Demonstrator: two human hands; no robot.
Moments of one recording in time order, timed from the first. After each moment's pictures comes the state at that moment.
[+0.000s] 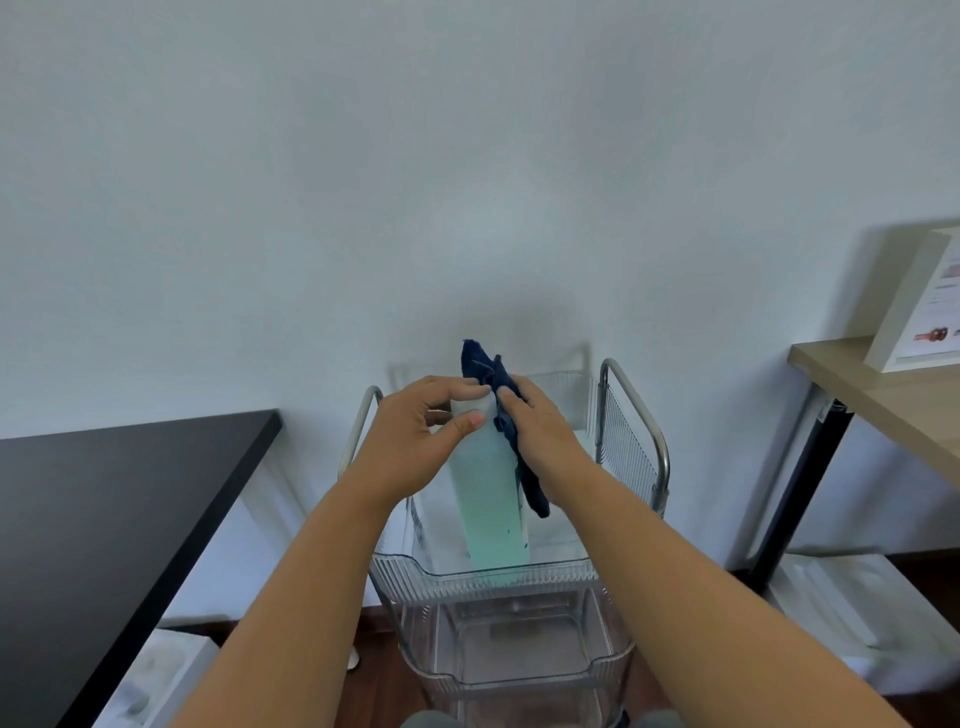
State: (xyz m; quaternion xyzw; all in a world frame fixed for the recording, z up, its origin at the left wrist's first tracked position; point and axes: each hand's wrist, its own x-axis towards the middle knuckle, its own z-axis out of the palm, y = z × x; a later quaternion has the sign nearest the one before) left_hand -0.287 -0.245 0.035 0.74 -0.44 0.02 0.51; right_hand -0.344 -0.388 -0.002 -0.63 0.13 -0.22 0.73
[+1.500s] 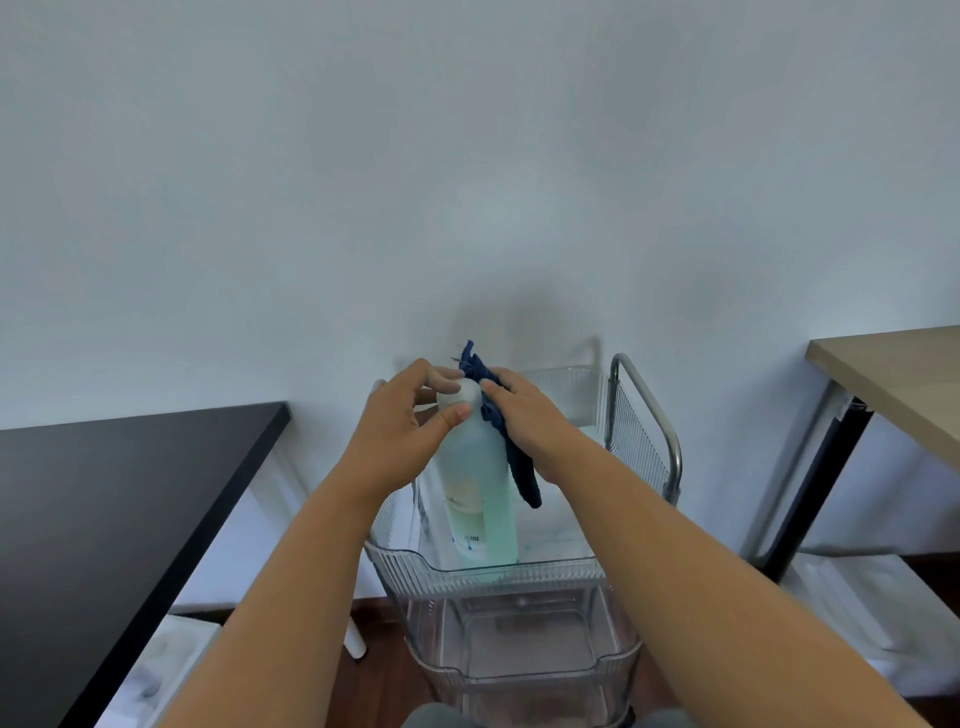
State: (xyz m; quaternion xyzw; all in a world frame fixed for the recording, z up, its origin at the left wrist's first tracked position) left_hand -0.266 -0.233 0.027 0.75 -0.39 0.01 0.53; right_hand -0.322 -0.390 0.007 -0.71 0.13 -0.14 0.67
